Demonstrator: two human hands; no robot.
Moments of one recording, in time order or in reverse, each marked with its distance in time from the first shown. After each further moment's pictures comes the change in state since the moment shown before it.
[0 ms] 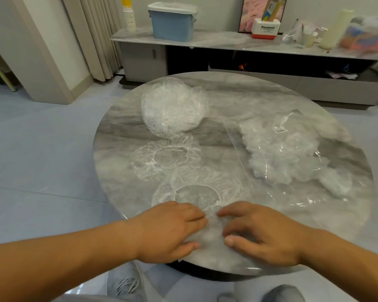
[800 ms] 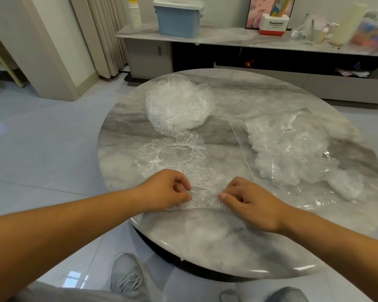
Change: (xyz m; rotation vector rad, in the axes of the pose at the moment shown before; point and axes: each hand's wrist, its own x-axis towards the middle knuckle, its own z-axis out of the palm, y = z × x) left_hand 0.026 -0.051 -0.013 -0.896 0.107 -0.810; right_hand 0.051 0.017 -0.003 0.268 0.159 0.246
